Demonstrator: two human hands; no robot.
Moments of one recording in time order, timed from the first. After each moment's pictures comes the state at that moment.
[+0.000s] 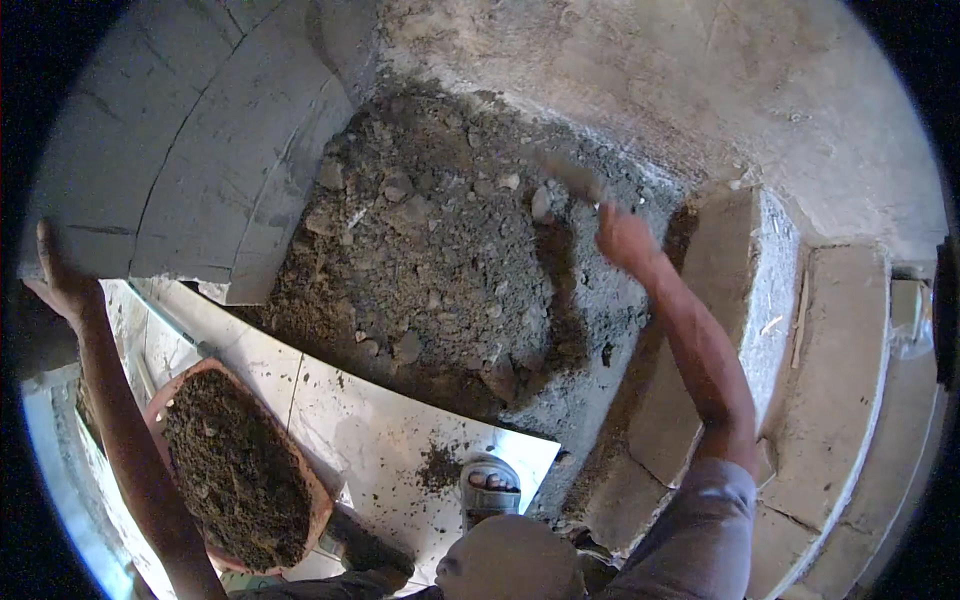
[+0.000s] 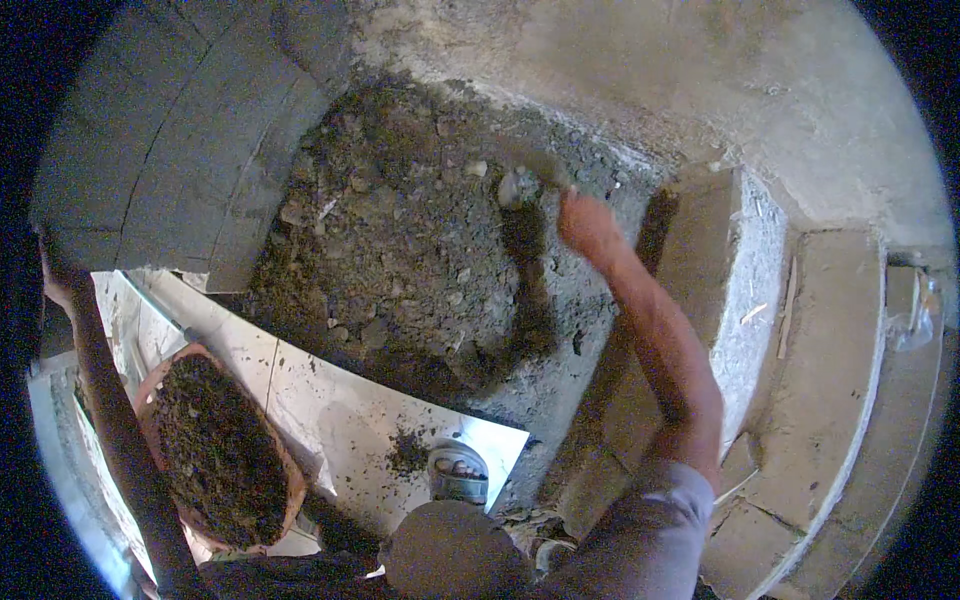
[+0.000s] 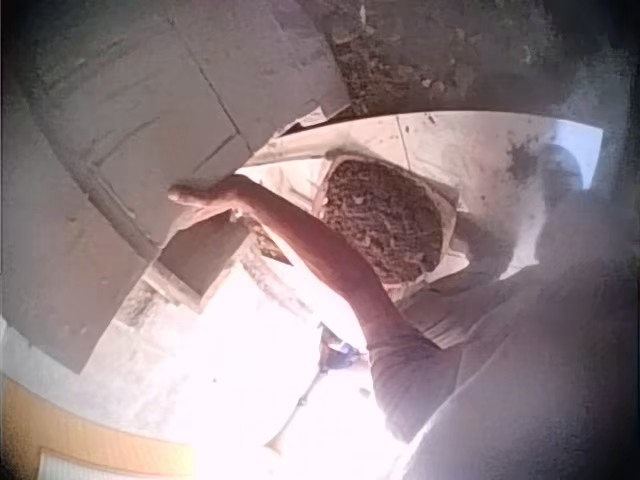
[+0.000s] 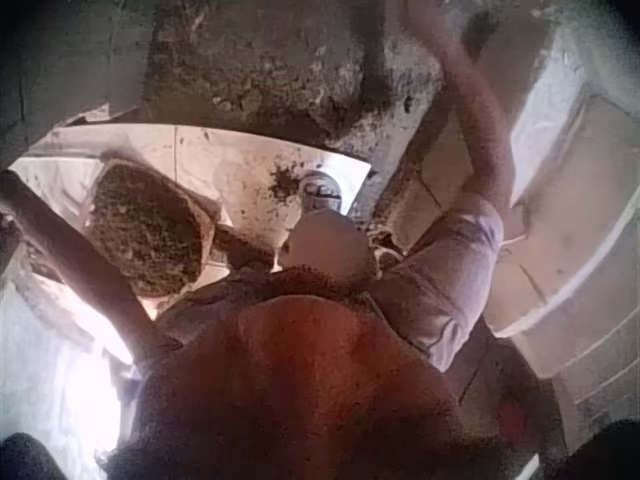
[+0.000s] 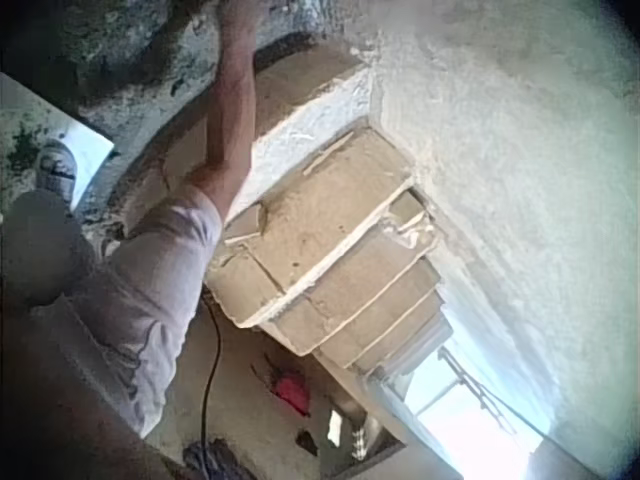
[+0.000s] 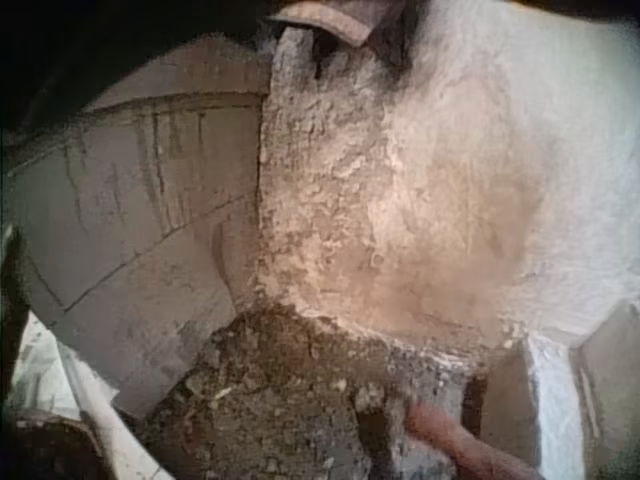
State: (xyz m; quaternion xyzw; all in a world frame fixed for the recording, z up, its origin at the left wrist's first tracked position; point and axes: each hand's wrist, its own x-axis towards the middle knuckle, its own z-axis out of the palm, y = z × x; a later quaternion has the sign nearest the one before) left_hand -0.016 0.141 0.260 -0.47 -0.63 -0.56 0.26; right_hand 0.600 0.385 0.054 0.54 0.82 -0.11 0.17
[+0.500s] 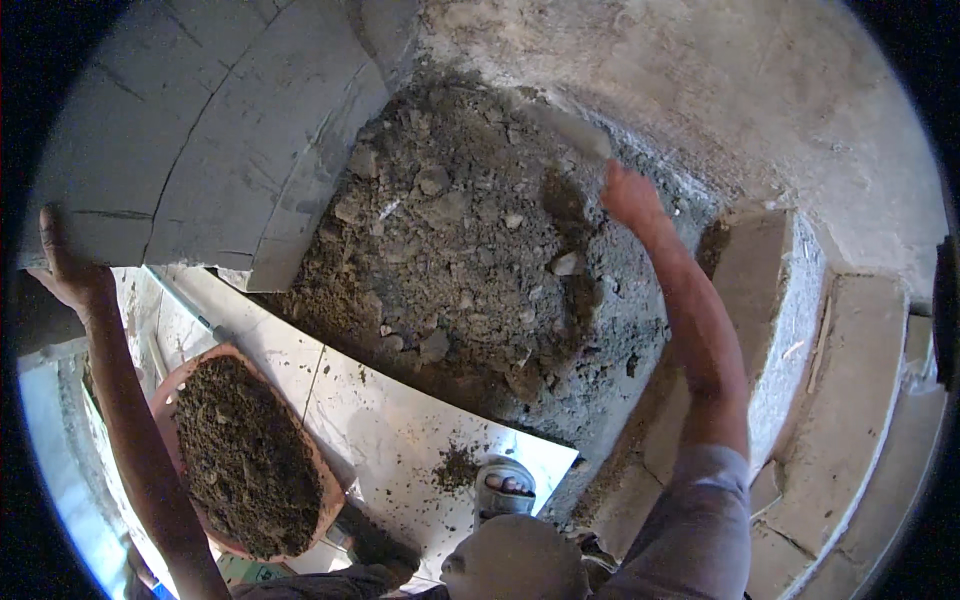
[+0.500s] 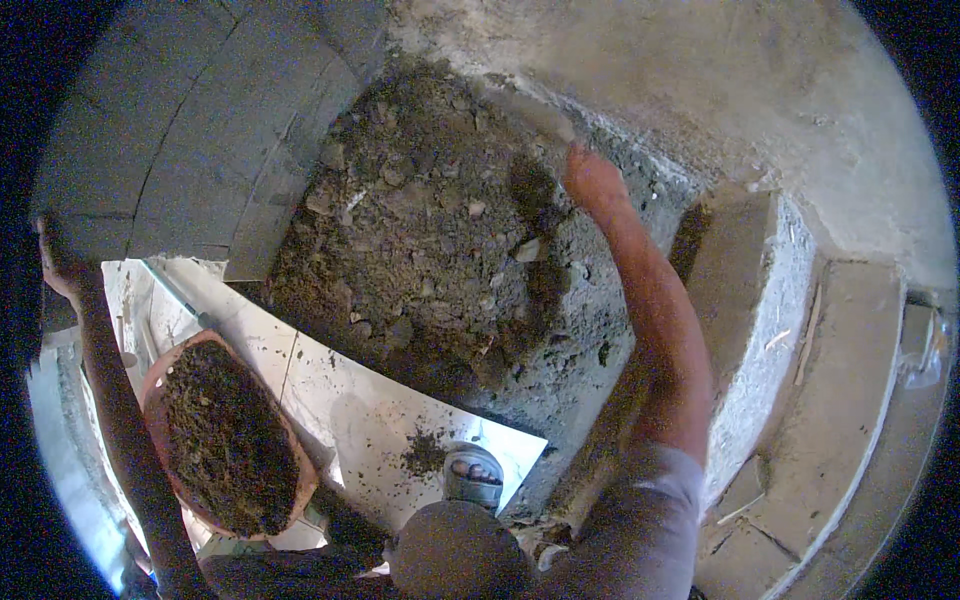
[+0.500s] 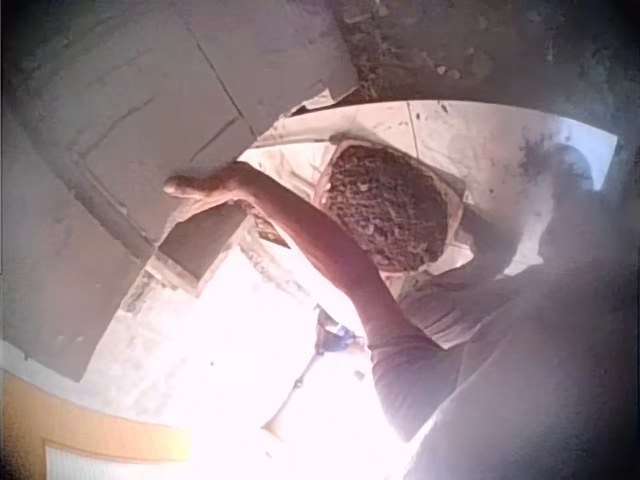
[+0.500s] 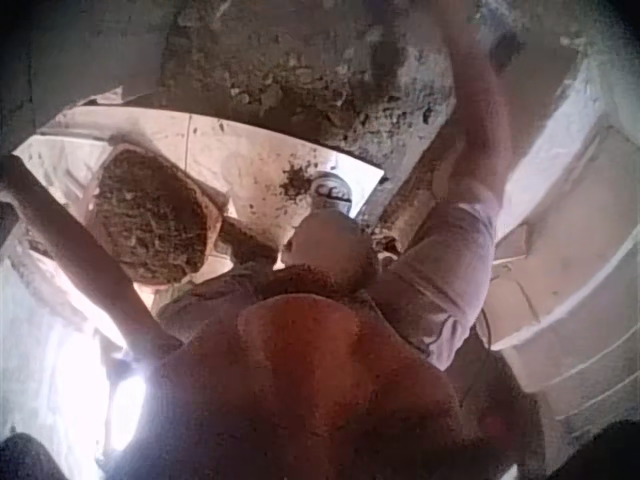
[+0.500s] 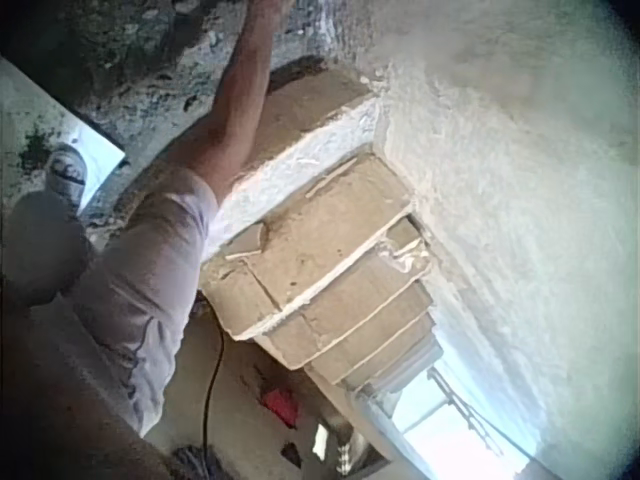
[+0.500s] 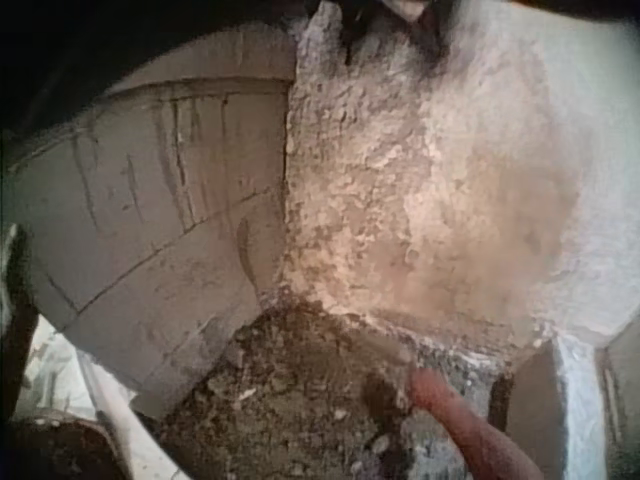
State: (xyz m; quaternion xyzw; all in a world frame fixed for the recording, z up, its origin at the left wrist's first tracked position) left_hand -0.001 0.150 0.259 -0.42 -0.62 -0.63 0.21; right_hand 0.540 0.437 0.034 0.48 0.86 -0.08 0.15
